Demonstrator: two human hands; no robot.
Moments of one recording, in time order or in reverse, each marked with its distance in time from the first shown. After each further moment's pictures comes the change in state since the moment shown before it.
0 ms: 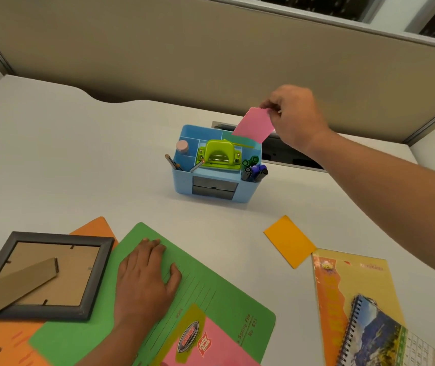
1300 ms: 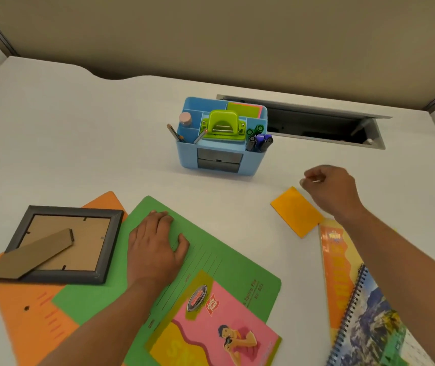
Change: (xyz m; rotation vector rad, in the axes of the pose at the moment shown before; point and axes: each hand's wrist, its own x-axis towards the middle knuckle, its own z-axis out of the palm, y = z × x) left_hand 0.007 0.000 0.001 0.021 0.043 0.003; right_hand -0.186 0.036 0.040 0.288 -0.165 0.754
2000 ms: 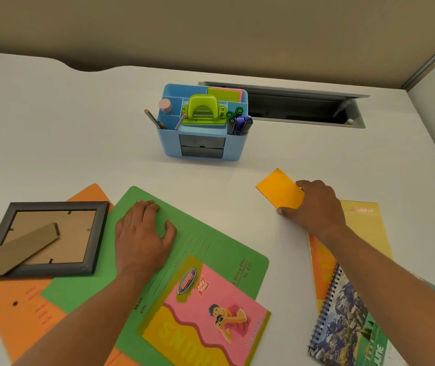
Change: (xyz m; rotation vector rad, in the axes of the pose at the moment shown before) left_hand -0.007 0.000 0.003 -0.012 -0.003 0.005; right_hand -0.068 0.039 0.012 -0.445 -0.138 0.042
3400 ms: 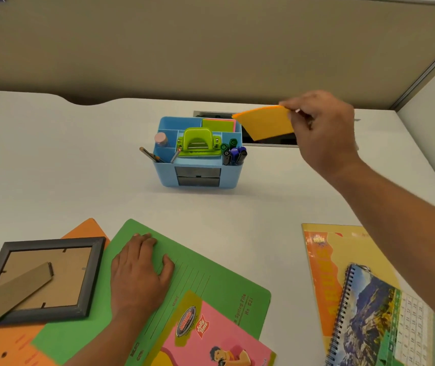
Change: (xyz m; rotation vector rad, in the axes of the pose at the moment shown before) left_hand 0.001 0.003 -0.005 0.014 -0.043 -0.012; right_hand 0.067 -0.076 -0.136 0.346 0.727 -0.636
